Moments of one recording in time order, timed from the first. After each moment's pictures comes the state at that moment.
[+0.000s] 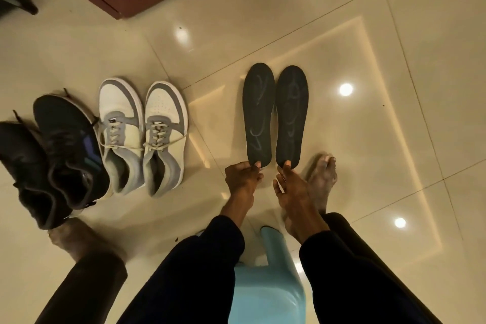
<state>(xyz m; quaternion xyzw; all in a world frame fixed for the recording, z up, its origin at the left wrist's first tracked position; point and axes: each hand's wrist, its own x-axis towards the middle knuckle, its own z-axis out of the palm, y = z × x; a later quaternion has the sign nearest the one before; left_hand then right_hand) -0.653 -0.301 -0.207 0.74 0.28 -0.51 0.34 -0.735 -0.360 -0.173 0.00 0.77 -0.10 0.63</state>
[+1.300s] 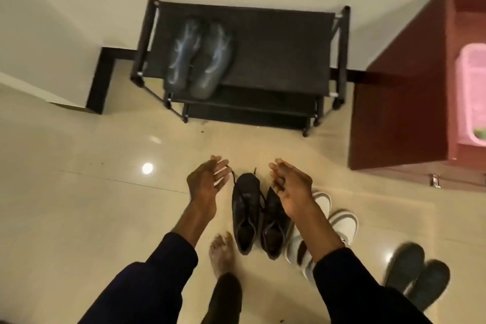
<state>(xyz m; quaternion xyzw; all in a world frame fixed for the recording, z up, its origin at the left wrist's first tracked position) -0.139 0.045 0.100 0.57 0.39 -0.21 0.69 -0.186 -0.129 0.097 -0.33 0.56 0.08 0.76</state>
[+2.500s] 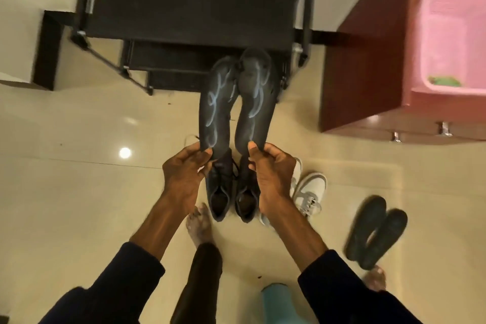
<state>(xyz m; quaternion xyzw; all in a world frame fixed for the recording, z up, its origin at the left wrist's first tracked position) -0.187 0.027 0.140 0.60 0.34 -0.25 0.68 -0.233 -0.114 0.133 -0.50 0.52 -0.02 0.69</state>
